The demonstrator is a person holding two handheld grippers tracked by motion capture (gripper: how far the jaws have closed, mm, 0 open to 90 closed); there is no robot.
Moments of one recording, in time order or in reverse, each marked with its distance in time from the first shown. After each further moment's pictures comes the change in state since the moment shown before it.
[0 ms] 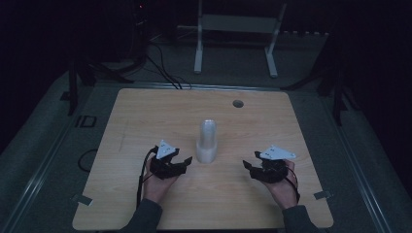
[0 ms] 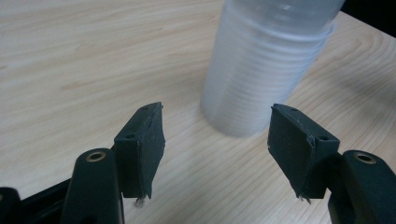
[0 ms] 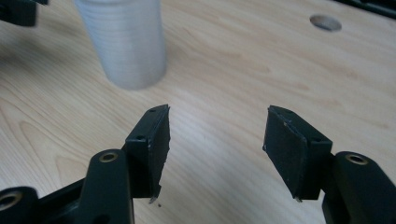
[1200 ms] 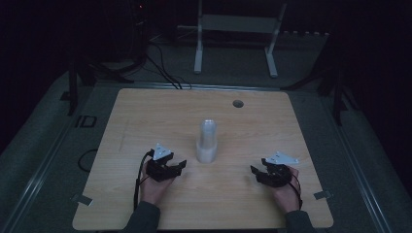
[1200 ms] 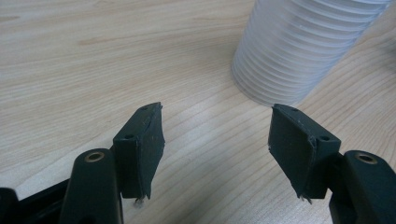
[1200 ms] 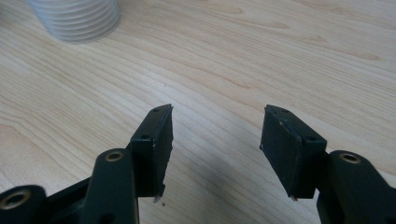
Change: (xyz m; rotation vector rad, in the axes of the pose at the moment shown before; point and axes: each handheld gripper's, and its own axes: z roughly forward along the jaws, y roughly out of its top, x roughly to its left) left arm 0.019 -0.025 0.006 0.056 0.036 -0.050; right arm -0.022 -0.045 0.016 0.067 -0.057 0.082
